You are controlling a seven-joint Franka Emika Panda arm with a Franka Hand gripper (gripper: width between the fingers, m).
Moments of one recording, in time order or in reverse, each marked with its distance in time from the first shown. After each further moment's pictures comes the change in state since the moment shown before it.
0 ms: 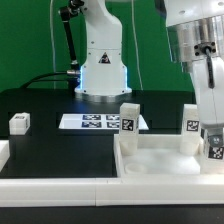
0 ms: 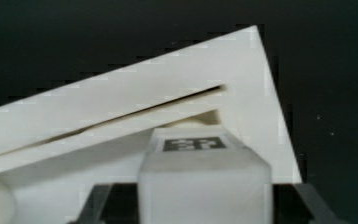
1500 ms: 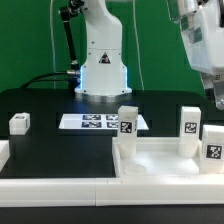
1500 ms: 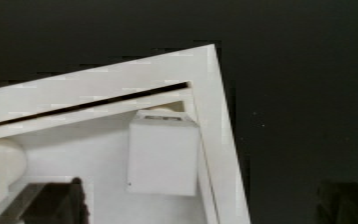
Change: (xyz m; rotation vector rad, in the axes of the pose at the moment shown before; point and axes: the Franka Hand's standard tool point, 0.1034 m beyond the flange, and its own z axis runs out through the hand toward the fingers) arm -0.009 -0.009 -0.055 0.066 -0.024 -0.127
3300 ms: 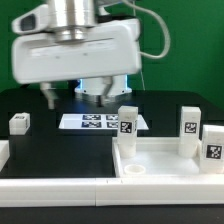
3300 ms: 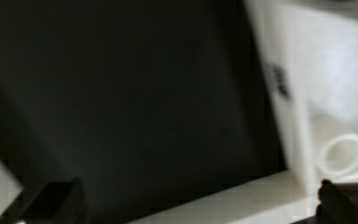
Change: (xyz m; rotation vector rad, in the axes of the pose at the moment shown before) arm 0.213 0.055 -0.028 -0.043 0.151 -1.487
